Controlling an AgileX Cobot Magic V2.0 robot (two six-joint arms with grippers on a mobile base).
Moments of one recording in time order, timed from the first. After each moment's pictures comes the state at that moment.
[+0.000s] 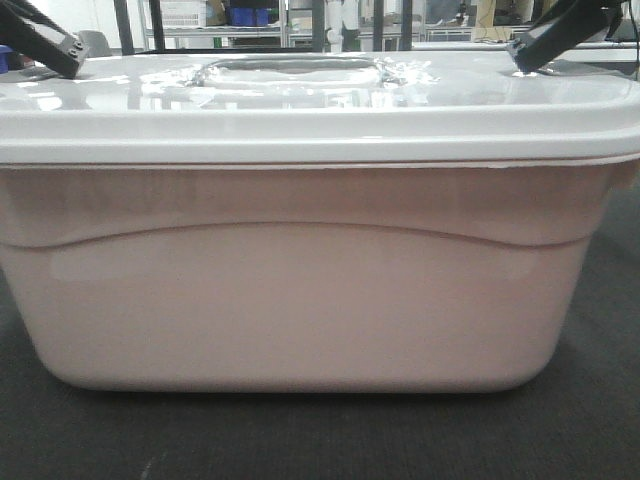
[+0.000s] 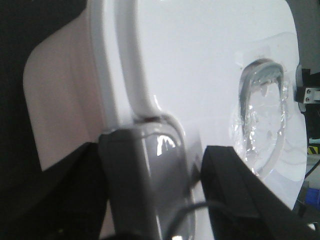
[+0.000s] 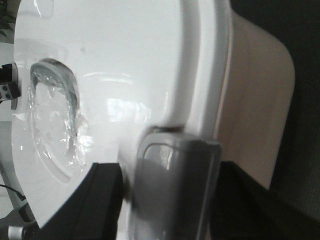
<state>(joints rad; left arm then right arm) 0.06 1.49 -1.00 -1.09 1.18 0.72 -0.10 1.47 -1.00 1.06 1.19 -0.55</state>
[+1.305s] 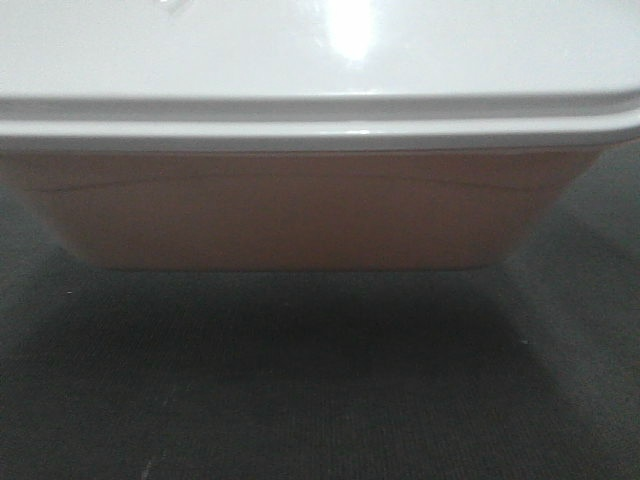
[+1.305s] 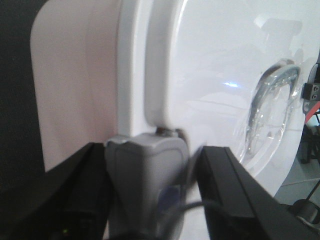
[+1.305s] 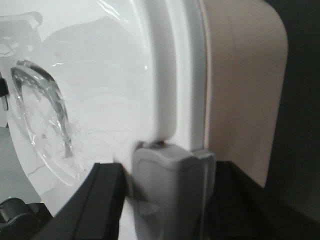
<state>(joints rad) 0.06 1.20 -1.00 -1.07 1.16 0.71 -0.10 1.22 -1.00 1.07 1.17 -0.63</state>
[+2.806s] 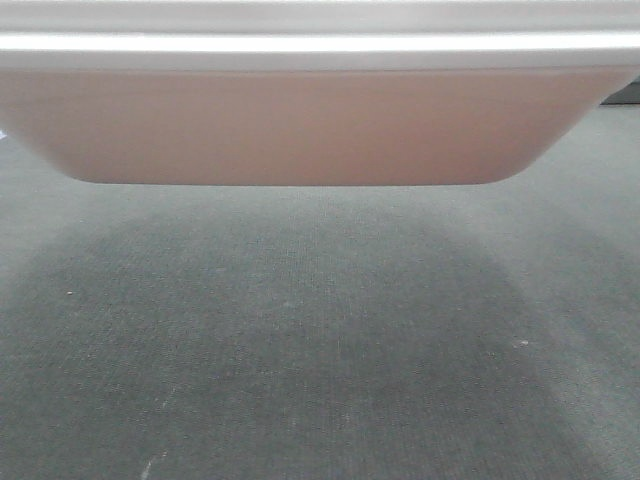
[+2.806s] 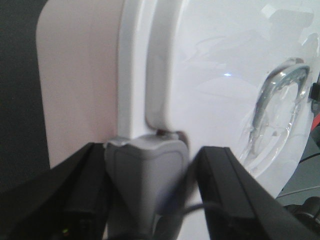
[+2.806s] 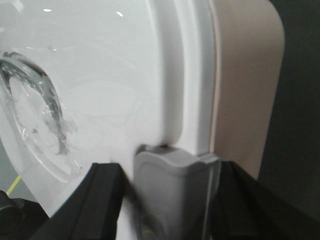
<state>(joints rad) 0.07 0.97 -1.00 -1.04 1.17 0.68 -0.11 0.99 -1.00 1.04 1.18 -0.64</state>
